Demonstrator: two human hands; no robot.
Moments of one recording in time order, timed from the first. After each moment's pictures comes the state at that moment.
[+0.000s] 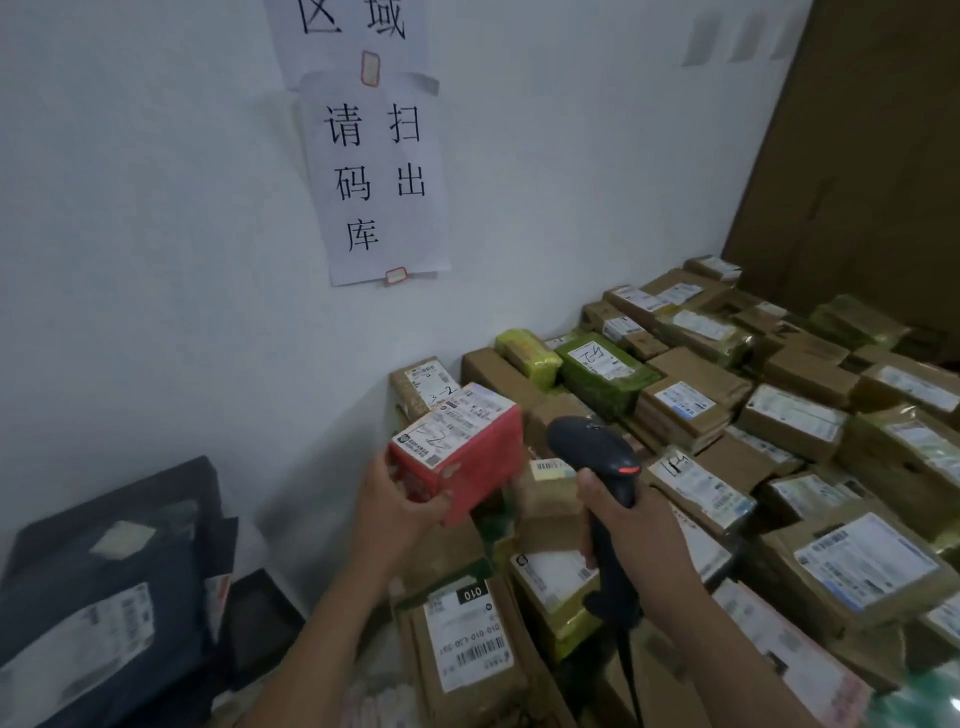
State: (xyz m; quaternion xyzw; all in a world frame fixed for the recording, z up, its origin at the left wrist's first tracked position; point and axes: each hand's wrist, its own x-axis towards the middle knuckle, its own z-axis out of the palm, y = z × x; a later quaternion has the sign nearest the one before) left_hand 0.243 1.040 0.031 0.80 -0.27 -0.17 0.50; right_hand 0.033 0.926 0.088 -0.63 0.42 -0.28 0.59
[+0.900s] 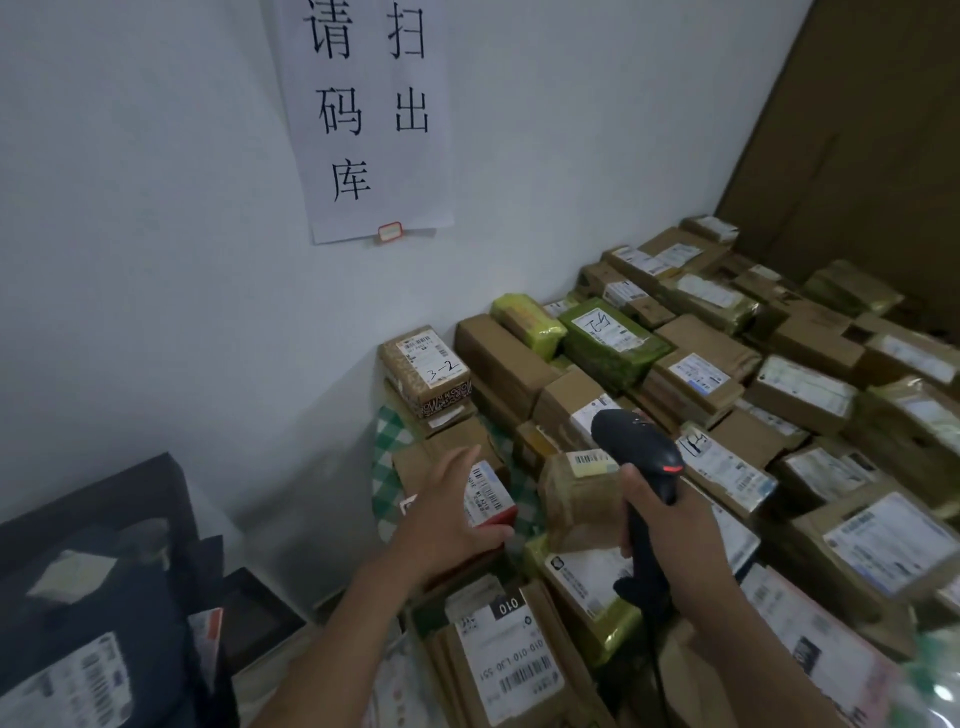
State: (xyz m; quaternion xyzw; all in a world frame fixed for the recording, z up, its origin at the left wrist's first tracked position) left_hand 0.290 1.009 -0.019 0.78 -0.49 -0.27 0.28; right_hand 0.080 0.913 0.055 -0.62 0.53 -0.27 0.51
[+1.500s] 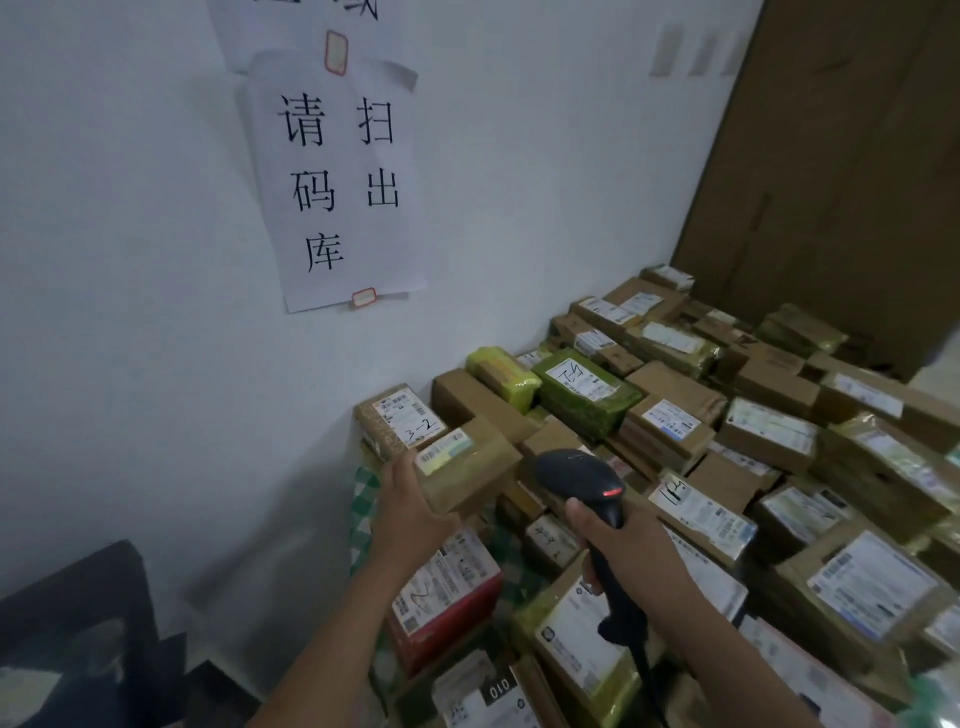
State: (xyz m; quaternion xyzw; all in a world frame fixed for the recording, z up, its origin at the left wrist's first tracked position) left_hand 0.331 0.959 -0.011 0.82 -0.39 -0.14 0.40; right_hand 0.102 0.891 0.068 -0.65 0.48 -0.20 0.55
